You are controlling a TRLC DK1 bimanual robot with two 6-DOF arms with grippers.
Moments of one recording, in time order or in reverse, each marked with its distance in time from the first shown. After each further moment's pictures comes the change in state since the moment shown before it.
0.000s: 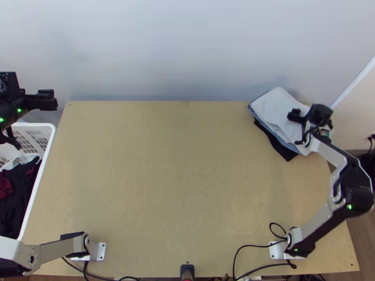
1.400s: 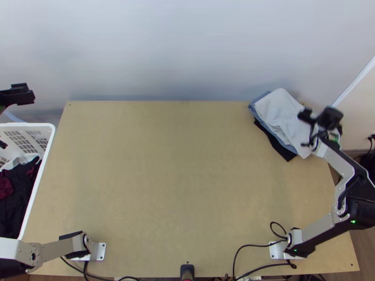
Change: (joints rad) left arm 0.108 -0.002 0.064 0.008 -0.108 -0.053; right arm 0.018 -0.154 -0.010 0.005 0.036 0.099
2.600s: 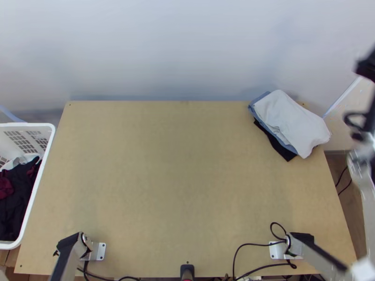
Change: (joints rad) left arm 0.178 -0.576 -0.505 0.624 -0.023 -0.135; right arm 0.117 -0.655 0.194 0.128 -0.084 -0.059
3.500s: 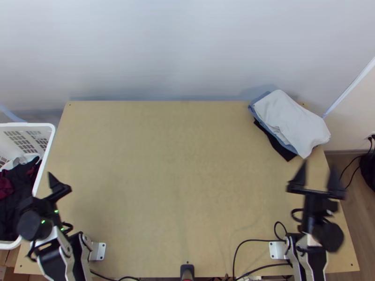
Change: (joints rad) left arm 0.013 -0.745 -1.223 0.090 0.000 -0.092; right arm 0.069 -1.053 -1.293 -0.129 -0.090 -0.043
